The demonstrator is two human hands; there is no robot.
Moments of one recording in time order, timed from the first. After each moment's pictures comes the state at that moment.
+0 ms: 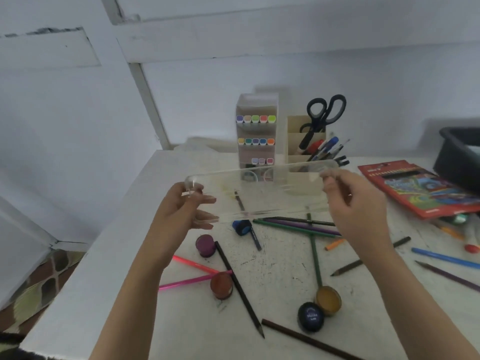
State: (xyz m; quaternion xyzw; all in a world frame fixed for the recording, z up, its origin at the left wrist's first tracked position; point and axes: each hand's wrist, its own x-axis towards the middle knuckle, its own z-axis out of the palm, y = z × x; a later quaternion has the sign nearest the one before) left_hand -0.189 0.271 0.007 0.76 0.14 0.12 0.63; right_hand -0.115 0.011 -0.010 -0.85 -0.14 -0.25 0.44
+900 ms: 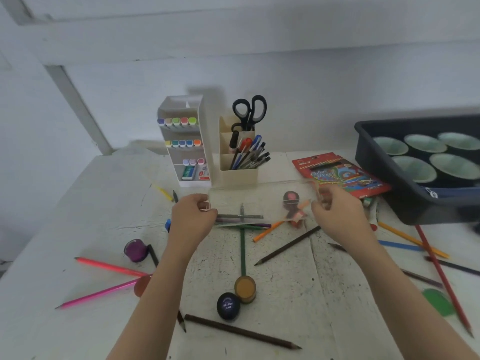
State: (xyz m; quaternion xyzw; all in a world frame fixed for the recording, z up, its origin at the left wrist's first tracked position) left_hand -0.129 0.139 -0.031 0.89 0.17 0.10 0.40; right_hand -0.108 -0.114 -0.026 -0.93 0.06 -0.03 0.36
